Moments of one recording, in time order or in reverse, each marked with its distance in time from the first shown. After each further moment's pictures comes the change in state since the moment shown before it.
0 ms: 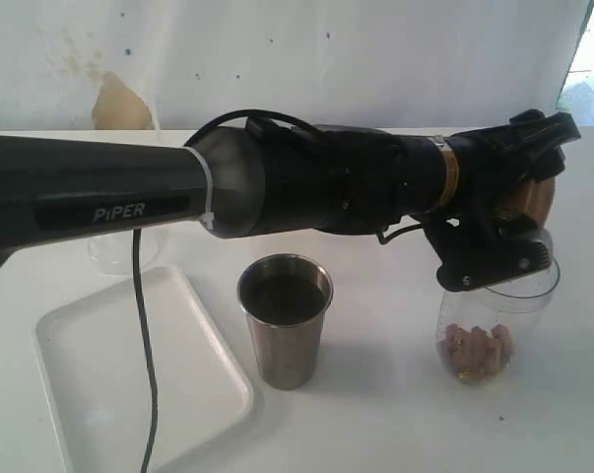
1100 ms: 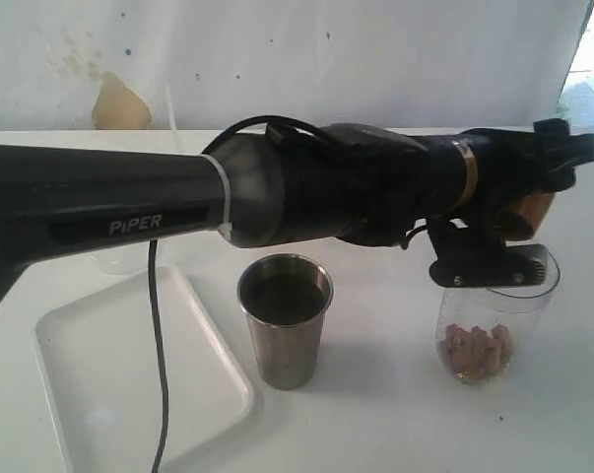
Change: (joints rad) left arm -0.034 0.014 -0.035 0.187 0.117 0.040; right arm 0.000 0.000 0.000 0.000 0.000 0.000
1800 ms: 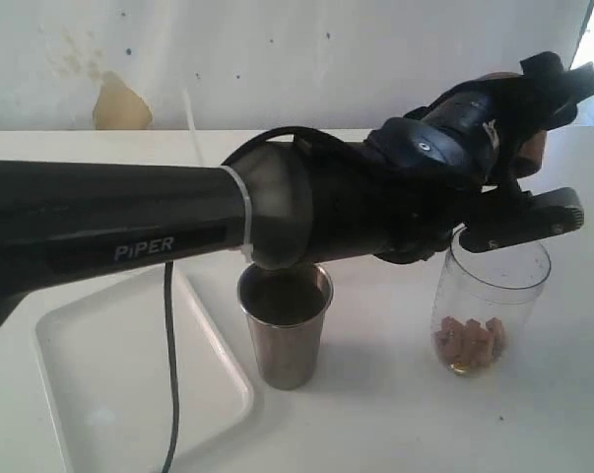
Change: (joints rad) left arm -0.082 -0.006 -0.044 0.323 0.381 -0.439; right arm 0.000 0.000 0.000 0.000 0.000 0.000
